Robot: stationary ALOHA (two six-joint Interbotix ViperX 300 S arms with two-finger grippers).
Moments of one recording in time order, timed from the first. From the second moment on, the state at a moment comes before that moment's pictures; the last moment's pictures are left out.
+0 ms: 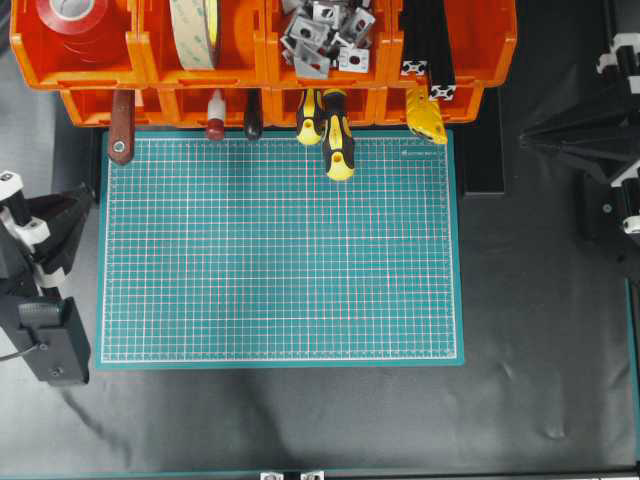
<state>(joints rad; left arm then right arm) -0.77 -0.32 0.65 1.01 1.47 -0.78 0.02 -1.09 1.11 0.03 0.04 0.06</state>
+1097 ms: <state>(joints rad) -0.61 -0.33 0.73 1.01 1.25 -0.70 -0.01 -1.14 1.11 0.03 0.07 0.06</state>
